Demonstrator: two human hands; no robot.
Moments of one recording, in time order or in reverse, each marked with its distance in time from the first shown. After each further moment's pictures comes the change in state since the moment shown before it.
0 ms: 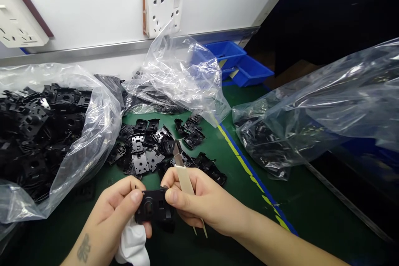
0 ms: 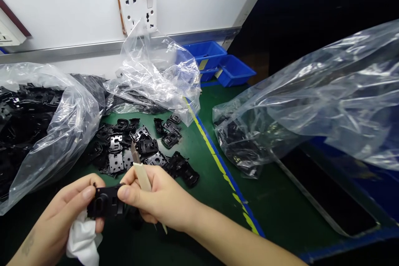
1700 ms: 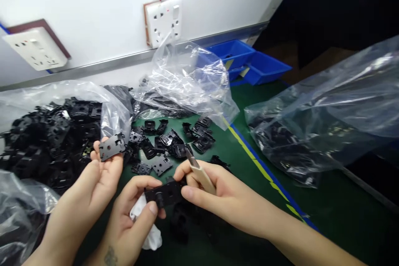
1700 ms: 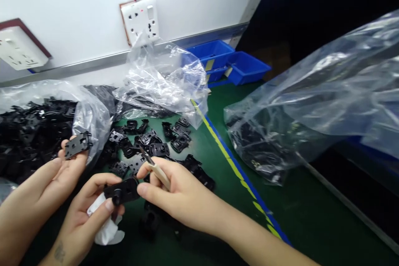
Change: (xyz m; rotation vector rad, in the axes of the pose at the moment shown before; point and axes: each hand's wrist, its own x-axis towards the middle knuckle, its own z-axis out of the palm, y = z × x) left_hand -0.006 -0.015 0.019 0.225 0.264 0.381; right_hand -0.013 -0.026 -0.005 -0.566 0.088 -0.139
